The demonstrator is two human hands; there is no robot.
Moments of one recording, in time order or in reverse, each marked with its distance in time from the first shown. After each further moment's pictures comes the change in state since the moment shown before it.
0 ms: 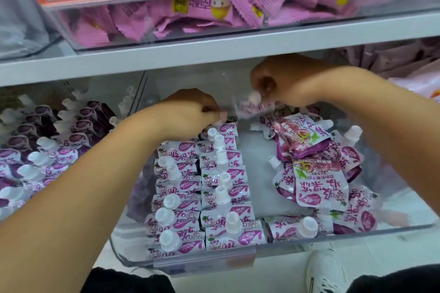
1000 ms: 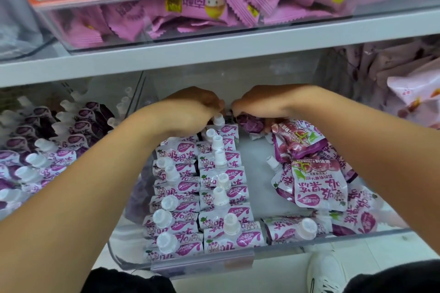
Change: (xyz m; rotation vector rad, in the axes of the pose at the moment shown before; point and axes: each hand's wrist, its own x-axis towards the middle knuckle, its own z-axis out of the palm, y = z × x) left_hand 0.008 0.009 0.002 -0.175 0.020 -0.121; right_hand 0.020 -0.017 0.040 0.382 -0.246 0.302
